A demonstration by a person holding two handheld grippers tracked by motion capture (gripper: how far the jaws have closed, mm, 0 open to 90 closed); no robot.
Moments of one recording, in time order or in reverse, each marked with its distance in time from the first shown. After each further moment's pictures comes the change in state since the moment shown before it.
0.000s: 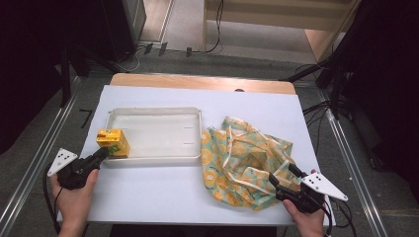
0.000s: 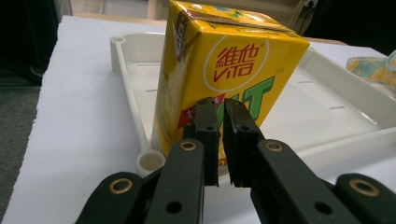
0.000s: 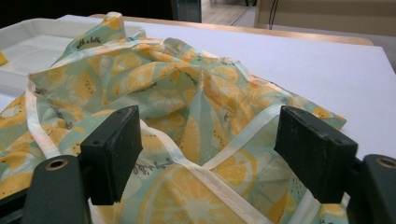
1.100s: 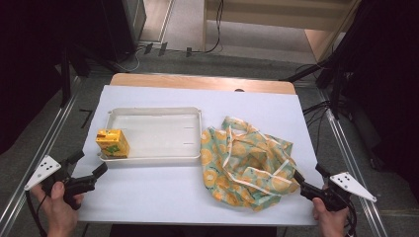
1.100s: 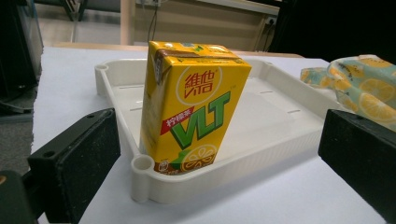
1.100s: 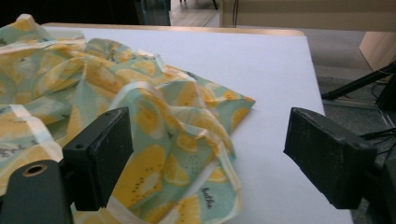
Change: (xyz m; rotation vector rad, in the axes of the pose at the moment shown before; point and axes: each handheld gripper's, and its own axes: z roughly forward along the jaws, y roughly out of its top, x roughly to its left) left arm 0.007 0.002 -0.033 -0.077 -0.123 0.055; right arm -0.070 -0.015 -0.018 -0.033 -0.110 0.062
